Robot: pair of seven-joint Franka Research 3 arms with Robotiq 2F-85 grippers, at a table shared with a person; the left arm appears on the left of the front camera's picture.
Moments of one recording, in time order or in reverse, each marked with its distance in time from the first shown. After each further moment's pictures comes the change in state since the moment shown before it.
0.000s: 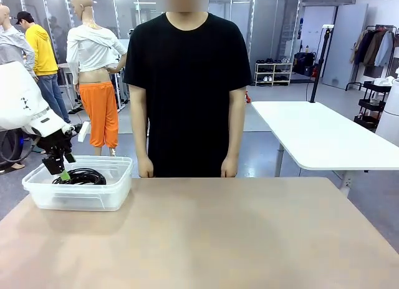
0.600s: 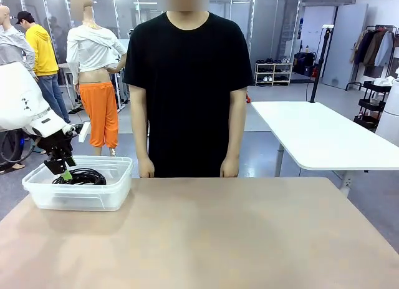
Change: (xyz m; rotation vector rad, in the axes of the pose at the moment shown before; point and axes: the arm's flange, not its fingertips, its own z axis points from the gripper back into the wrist) left arm 0.001 0.000 0.000 0.000 0.001 -0.004; right arm 0.000 0.000 0.000 0.000 0.000 0.000
